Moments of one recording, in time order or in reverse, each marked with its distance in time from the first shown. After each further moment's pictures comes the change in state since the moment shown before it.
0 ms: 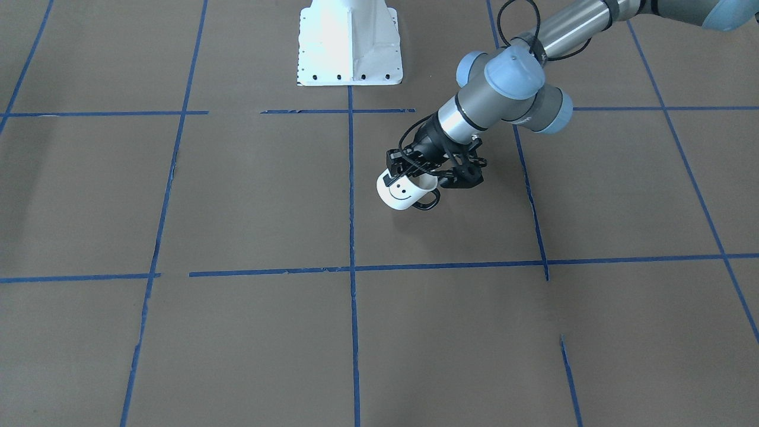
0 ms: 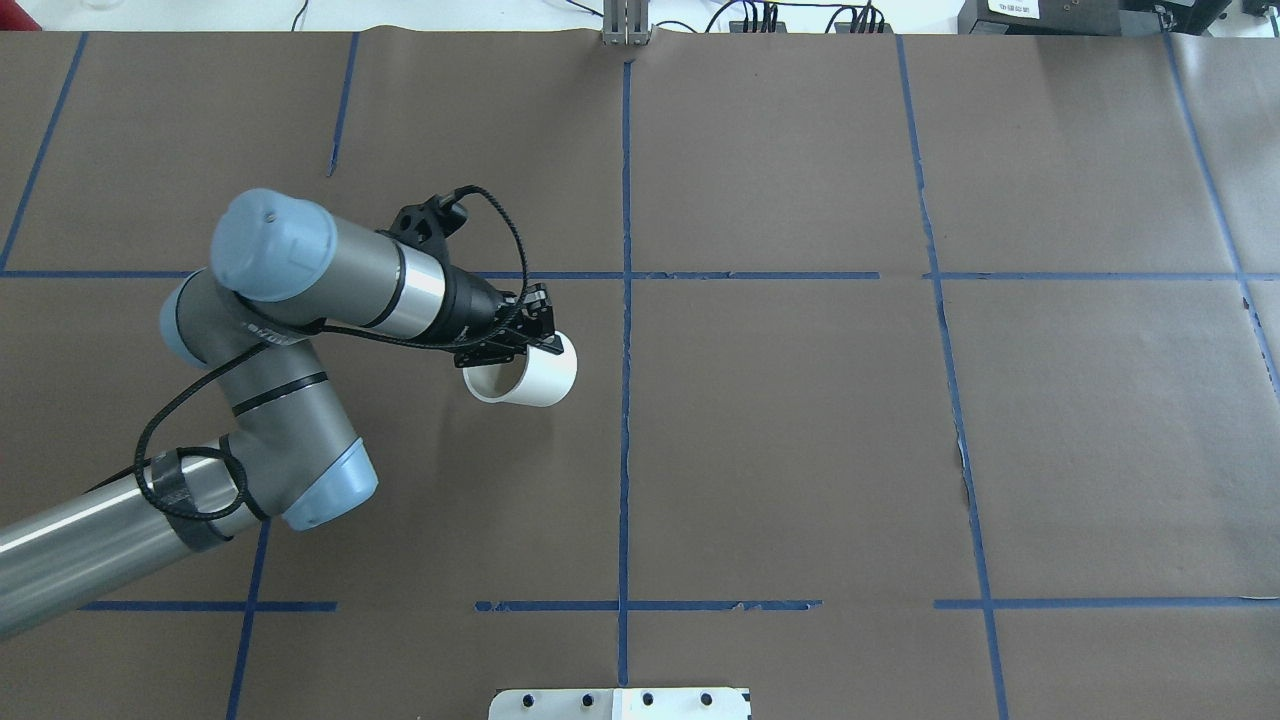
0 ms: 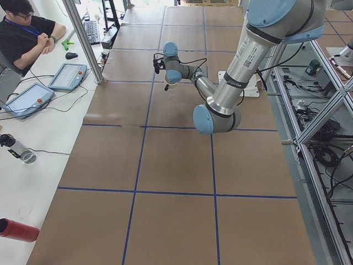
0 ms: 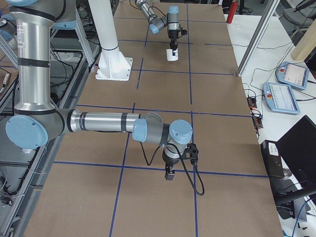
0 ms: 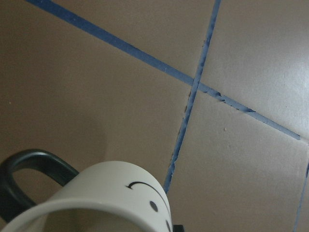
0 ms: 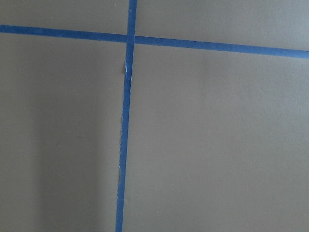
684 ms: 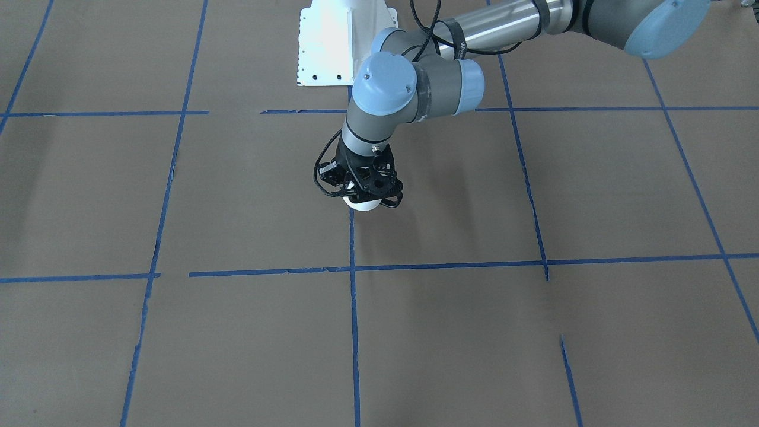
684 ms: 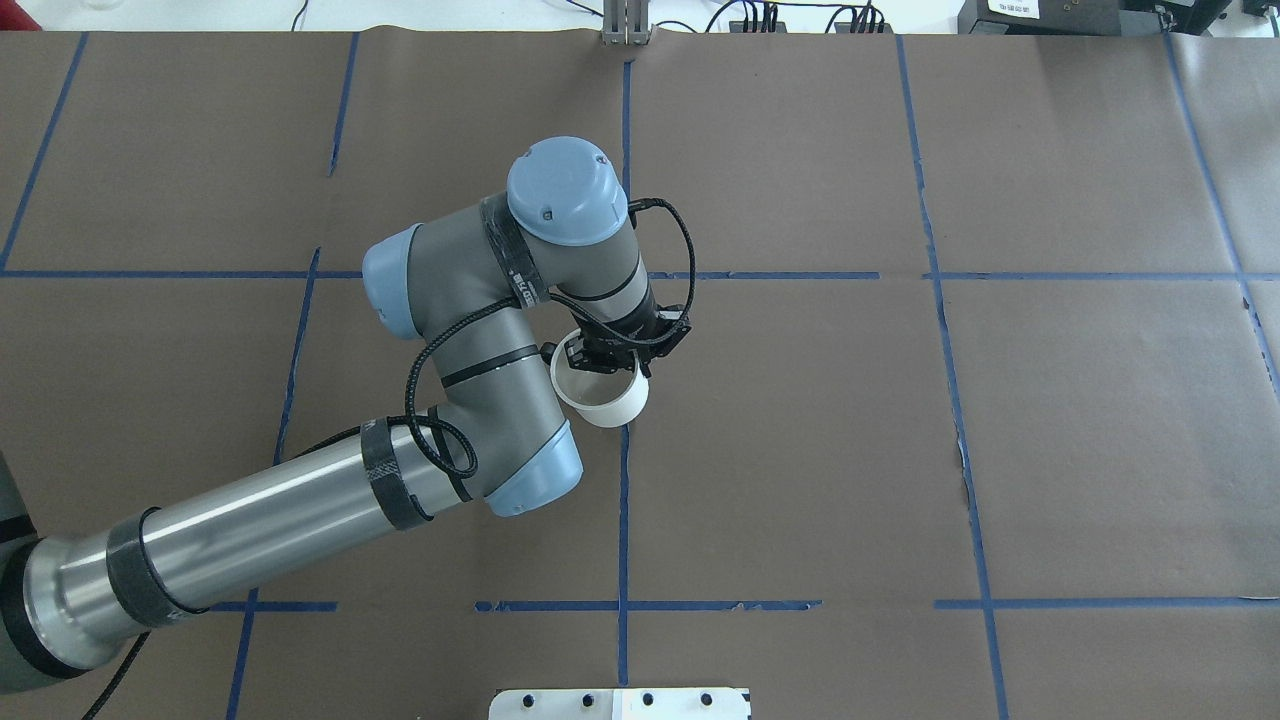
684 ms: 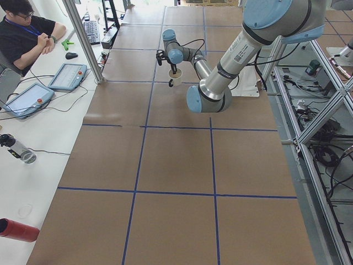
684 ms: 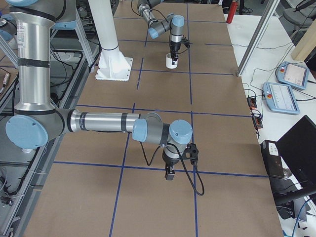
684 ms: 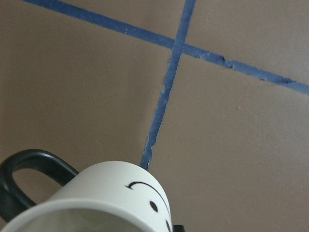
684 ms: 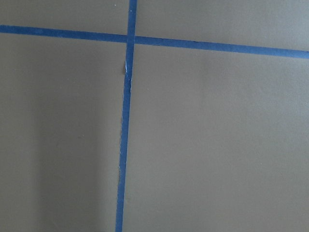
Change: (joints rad) left arm 0.078 -0.208 0.167 0.305 0.002 0.084; right arm 0.000 0.000 0.000 0.000 0.000 0.000
